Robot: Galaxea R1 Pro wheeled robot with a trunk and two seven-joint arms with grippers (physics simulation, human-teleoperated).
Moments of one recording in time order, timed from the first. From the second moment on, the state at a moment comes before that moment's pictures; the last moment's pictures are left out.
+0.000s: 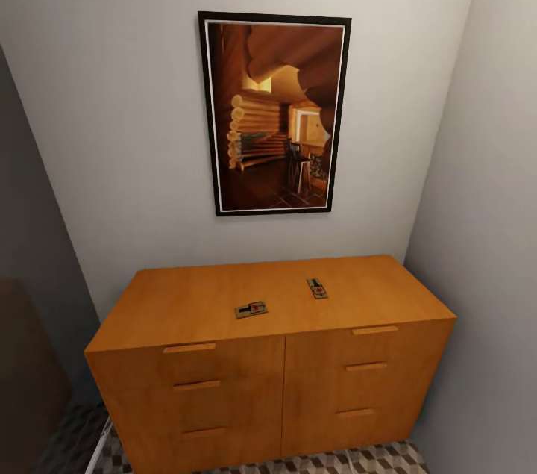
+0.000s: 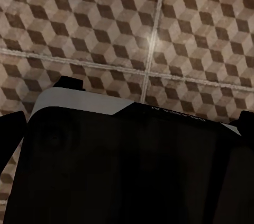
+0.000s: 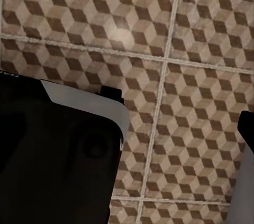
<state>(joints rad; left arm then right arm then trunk) -0.19 -0.10 -0.39 0.00 0.67 -0.10 0.04 -0.20 0.00 0.17 0.03 0.10 -0.10 -0.06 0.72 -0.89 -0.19</state>
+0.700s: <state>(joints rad) -0.19 -0.10 -0.39 0.00 0.67 -0.10 0.04 -0.20 0.00 0.17 0.03 0.10 -0.10 -0.06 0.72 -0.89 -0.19</state>
